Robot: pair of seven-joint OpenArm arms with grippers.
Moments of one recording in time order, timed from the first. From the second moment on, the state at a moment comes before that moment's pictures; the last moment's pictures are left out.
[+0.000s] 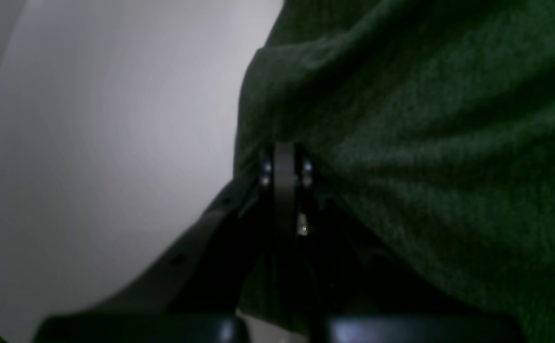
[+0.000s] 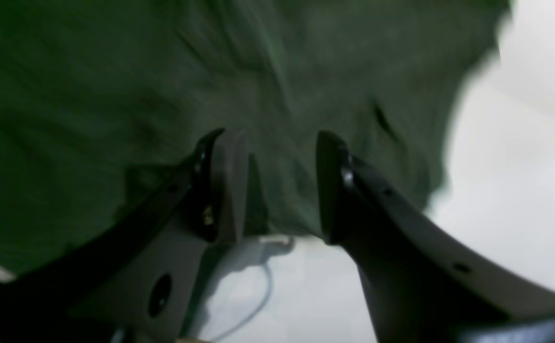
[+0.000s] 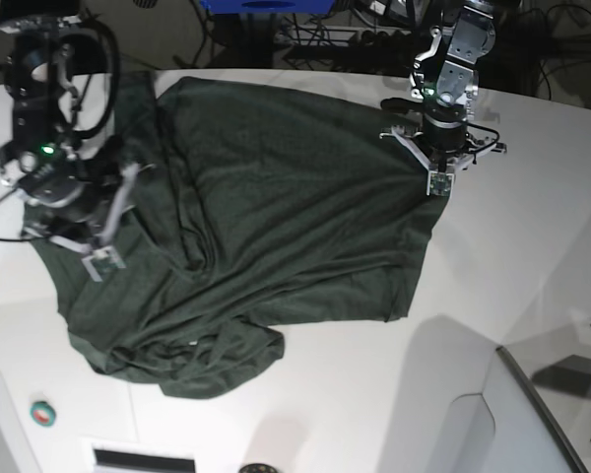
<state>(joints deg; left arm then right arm) 16.0 -15.3 10.1 75.0 1.9 16.0 16.2 -10.9 9.6 4.2 107.0 -4.2 25.2 -55.2</state>
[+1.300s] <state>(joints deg) 17.7 -16.8 7.4 75.8 1.5 15.0 16.0 -28.3 6.2 2.8 95.3 -3.3 25.1 -45.2</state>
